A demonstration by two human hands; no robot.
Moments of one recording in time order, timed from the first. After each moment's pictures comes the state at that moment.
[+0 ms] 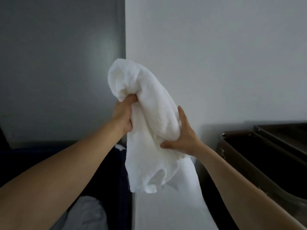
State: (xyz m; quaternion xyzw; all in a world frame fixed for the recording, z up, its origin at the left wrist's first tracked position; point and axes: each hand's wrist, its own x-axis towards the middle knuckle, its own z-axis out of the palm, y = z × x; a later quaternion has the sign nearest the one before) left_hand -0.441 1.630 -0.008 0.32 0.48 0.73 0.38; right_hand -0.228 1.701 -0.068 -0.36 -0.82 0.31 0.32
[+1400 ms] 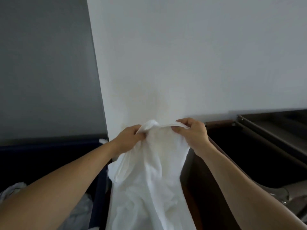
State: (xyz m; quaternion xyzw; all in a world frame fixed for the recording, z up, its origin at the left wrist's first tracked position) left_hand -0.339 1.668 -0.105 0.58 0.64 0.41 0.30; right_hand -0.111 1.755 -0.089 -0.42 -0.66 0.42 0.46
